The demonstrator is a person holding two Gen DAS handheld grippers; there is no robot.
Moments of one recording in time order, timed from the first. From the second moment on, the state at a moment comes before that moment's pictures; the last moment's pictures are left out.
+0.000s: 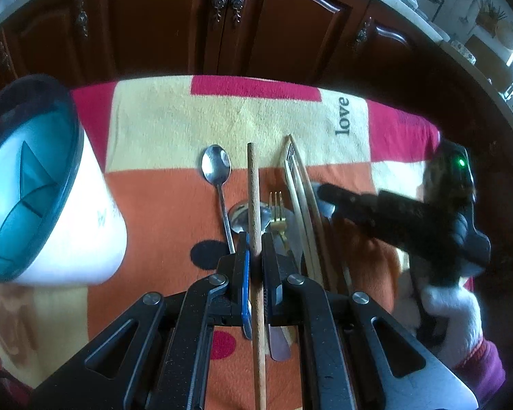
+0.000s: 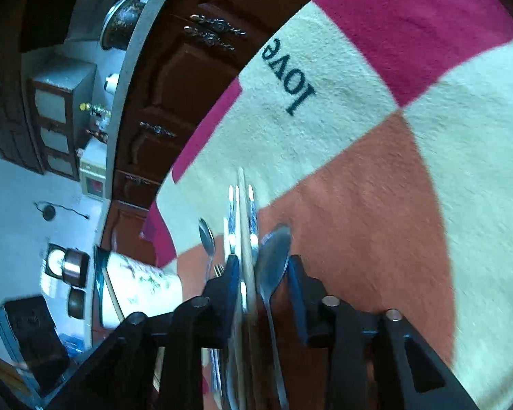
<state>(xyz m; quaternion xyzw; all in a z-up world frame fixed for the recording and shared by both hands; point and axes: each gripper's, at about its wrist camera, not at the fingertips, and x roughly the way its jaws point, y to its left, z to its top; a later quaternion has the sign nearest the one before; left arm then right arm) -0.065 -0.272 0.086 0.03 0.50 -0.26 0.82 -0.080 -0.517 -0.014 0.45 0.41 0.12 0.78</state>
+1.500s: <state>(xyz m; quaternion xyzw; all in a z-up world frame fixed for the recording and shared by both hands) -0.068 -0.075 0.309 -0.05 0.35 -0.25 0.90 -0.067 -0.342 0.236 0.34 0.20 0.28 0.88</state>
